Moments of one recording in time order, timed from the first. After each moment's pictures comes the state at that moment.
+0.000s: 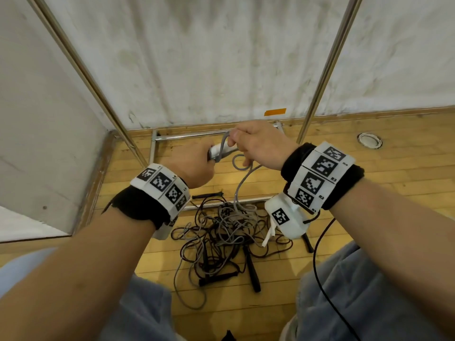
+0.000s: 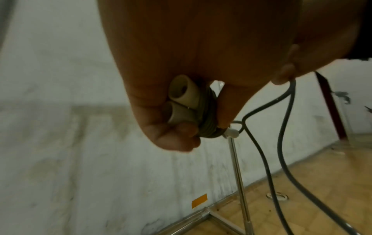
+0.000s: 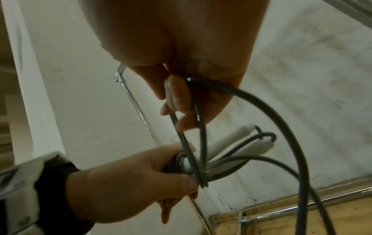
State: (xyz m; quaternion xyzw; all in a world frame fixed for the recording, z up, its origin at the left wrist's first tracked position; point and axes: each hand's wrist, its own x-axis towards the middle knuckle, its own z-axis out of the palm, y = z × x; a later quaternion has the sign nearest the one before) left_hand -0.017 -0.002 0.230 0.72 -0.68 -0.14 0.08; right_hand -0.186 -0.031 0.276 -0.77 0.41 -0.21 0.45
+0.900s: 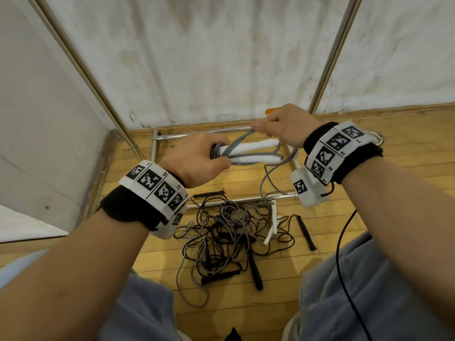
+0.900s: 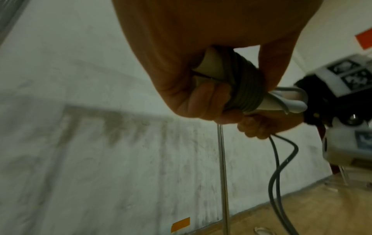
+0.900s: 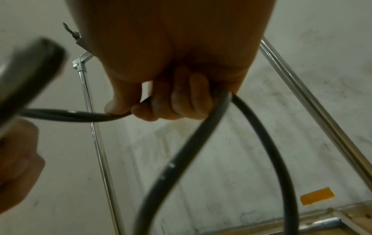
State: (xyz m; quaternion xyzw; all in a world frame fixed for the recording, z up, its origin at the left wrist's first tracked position) left_hand -0.023 0.018 0.263 0.60 -0.75 -0.21 0.20; right_hand -0.223 -0.076 0.275 -0.78 0.51 -0.15 0.32
